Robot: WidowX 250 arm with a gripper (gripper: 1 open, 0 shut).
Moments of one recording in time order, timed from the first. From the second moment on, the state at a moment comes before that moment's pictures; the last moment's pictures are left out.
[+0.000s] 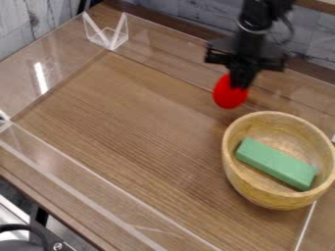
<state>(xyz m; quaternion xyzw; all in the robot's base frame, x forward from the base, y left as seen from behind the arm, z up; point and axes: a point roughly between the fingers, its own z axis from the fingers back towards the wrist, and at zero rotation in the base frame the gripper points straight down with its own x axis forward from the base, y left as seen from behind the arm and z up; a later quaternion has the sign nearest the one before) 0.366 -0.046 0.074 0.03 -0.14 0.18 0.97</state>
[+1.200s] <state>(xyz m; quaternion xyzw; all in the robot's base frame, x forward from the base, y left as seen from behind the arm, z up) 0.365 -0.075 0.061 -0.01 -0.13 0.00 0.99</state>
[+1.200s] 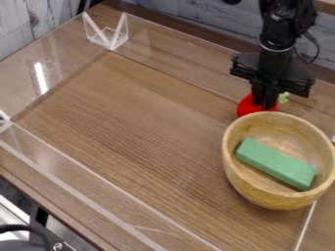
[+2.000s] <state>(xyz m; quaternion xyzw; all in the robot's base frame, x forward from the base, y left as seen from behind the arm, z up) 0.367 -0.078 0.056 -0.01 -0.12 -0.02 0.99</state>
